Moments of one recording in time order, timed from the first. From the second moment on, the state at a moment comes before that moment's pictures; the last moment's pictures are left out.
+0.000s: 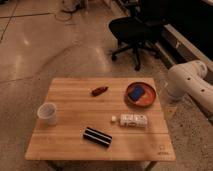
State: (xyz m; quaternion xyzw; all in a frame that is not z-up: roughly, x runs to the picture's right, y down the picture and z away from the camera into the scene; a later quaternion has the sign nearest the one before) arm 0.302 0.081 0.732 -0.28 0.01 0.02 0.96
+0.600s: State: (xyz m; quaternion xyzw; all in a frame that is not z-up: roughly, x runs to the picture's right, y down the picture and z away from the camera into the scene) arm 0.277 0.082 0.722 -0.27 0.02 -0.01 0.96
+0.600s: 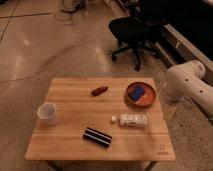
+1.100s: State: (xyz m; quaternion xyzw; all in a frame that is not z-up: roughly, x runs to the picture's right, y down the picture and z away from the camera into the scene) arm 0.208 0.091 0.710 -0.27 0.00 -0.07 0.96
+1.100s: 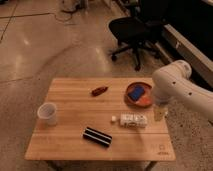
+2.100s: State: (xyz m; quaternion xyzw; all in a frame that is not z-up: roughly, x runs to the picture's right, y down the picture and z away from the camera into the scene) arm 0.091 0.124 0.756 -0.30 -0.03 -0.13 0.95
